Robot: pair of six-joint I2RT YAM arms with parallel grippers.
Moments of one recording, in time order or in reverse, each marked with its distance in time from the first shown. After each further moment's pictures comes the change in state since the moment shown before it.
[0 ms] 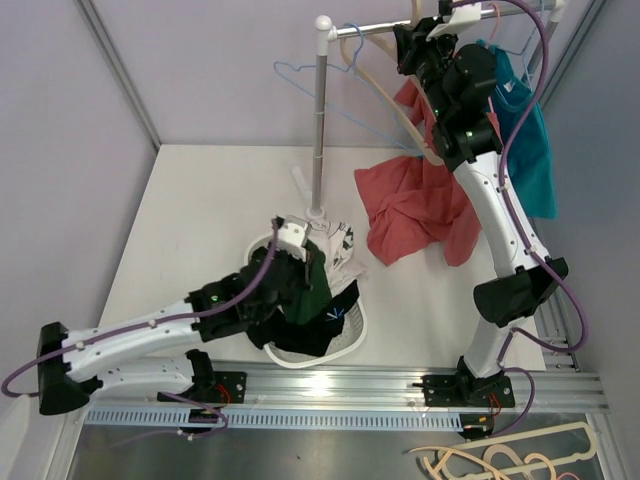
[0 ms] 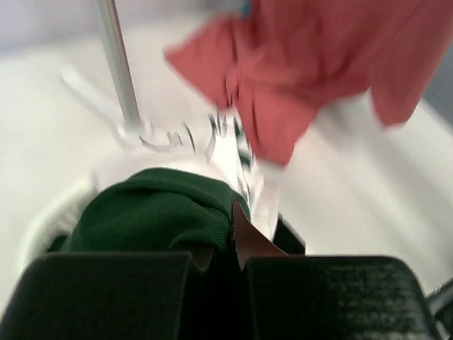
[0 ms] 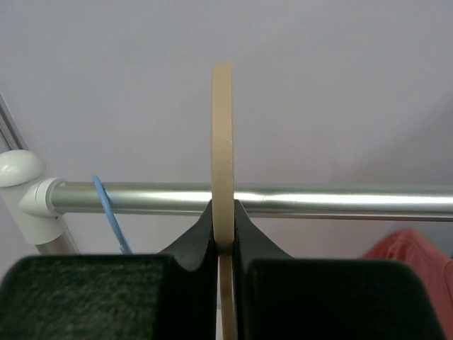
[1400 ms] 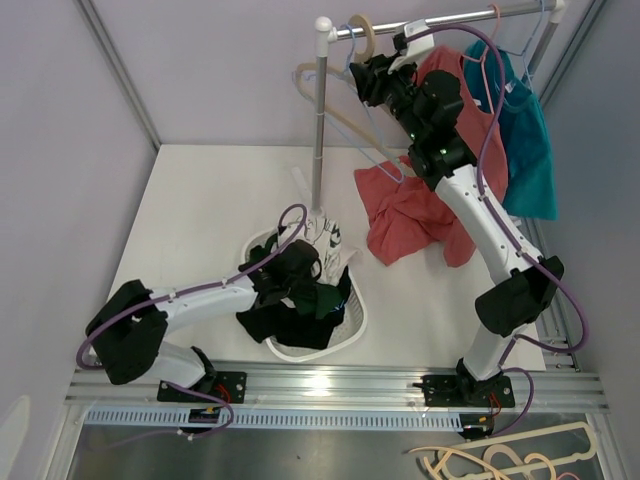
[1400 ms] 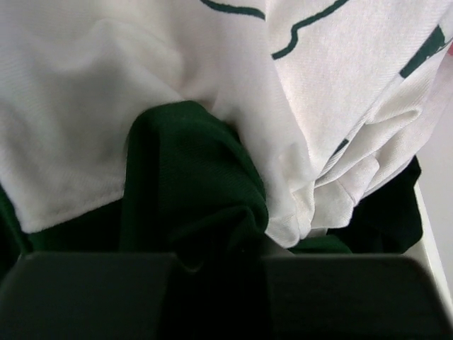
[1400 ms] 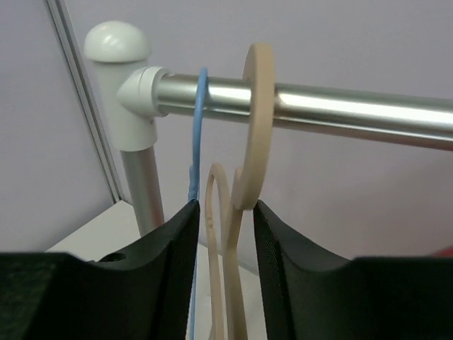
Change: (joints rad) left arm 0.286 0.451 -0.098 -0.106 0.278 -0.534; right arm 0.095 -0.055 -0.233 0.097 -0.114 -0.036
